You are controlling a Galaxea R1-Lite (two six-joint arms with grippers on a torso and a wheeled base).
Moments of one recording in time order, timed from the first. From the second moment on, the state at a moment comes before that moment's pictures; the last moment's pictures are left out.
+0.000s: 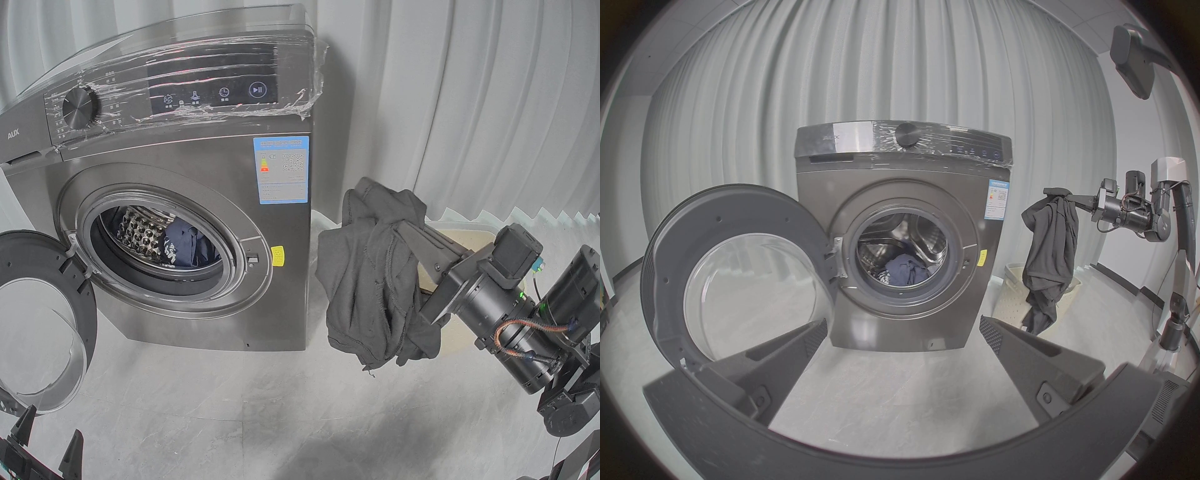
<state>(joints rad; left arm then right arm) 0.00 0.02 -0.02 0.01 -0.02 -0.03 0.80 1.64 -0.48 -1.47 -0.18 0.09</state>
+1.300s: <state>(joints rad) 0.00 0.02 -0.02 0.01 -0.02 -0.03 0.77 1.68 -0.46 -1.47 -0.20 0.09</state>
